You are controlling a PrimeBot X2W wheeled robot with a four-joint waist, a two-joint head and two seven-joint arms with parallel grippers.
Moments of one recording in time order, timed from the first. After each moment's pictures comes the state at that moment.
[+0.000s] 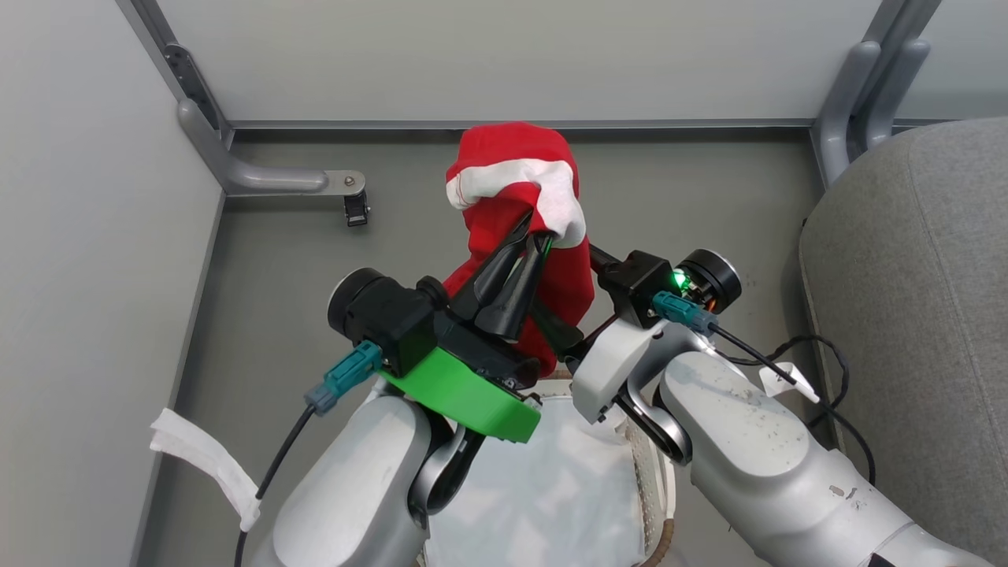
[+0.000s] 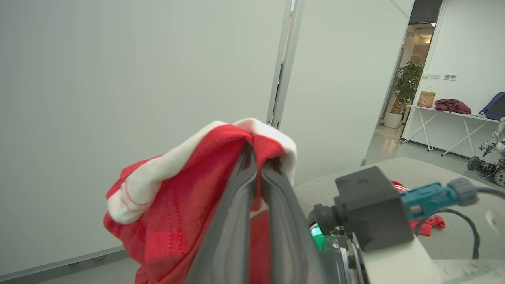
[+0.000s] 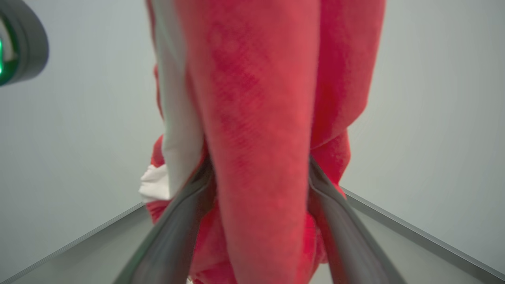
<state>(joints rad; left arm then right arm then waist) -0.47 0.05 -0.61 0.17 -0.48 -0.13 -0.26 -0.69 -0.05 0.68 0.61 0.34 0.13 -0.26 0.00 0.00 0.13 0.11</state>
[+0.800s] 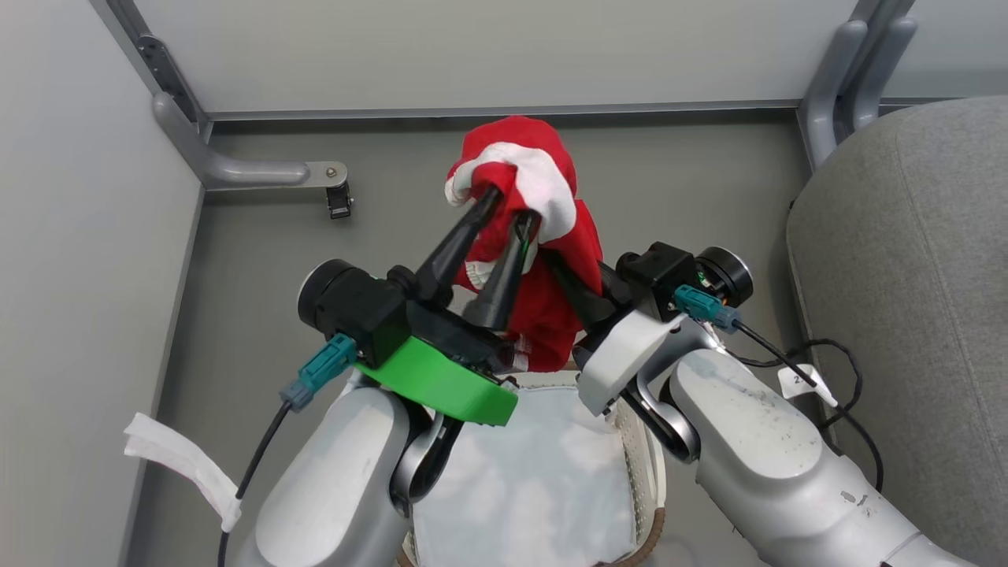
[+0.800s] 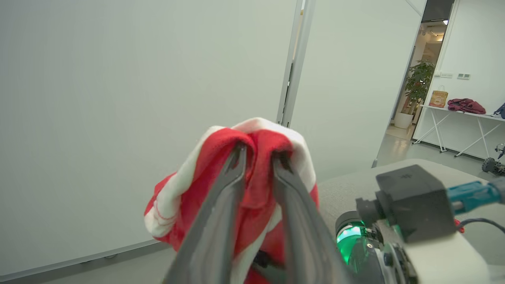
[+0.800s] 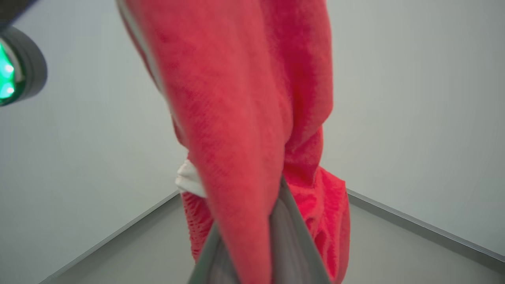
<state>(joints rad) -0.47 0.05 -0.55 0.16 -0.44 -0.13 -0.26 -0.66 -0.05 0.62 0.55 0.35 0.13 -0.26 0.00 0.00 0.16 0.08</state>
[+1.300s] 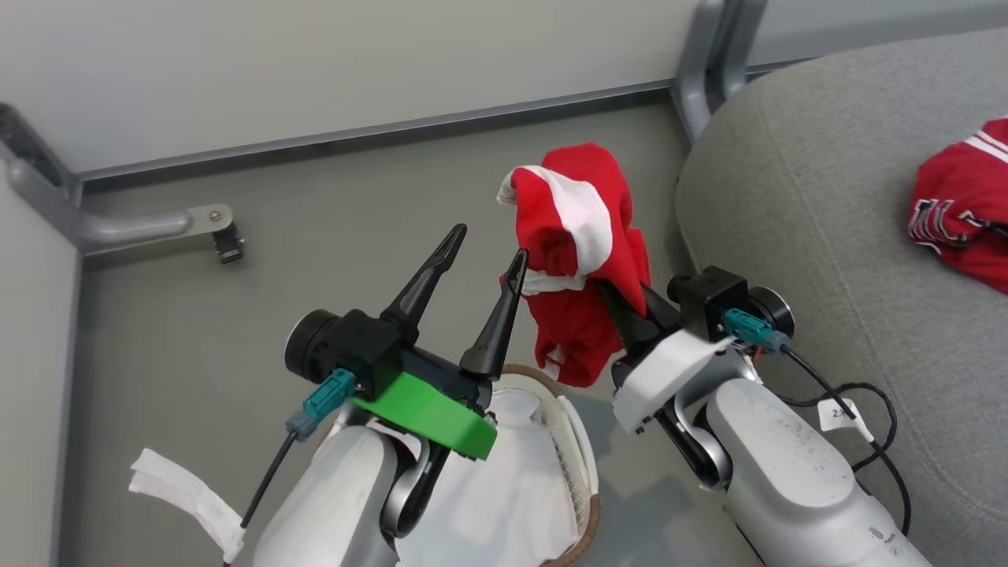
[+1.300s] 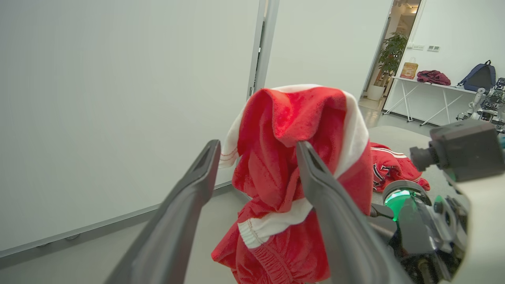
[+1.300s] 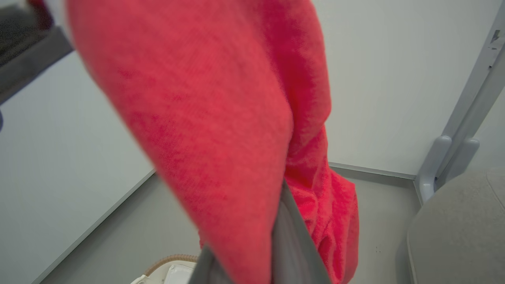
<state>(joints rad) -0.39 0.05 -0.51 0.23 -0.38 -0.13 -0.26 -0.55 -0.06 0.49 0.53 0.35 0.13 -0.26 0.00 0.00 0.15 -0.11</state>
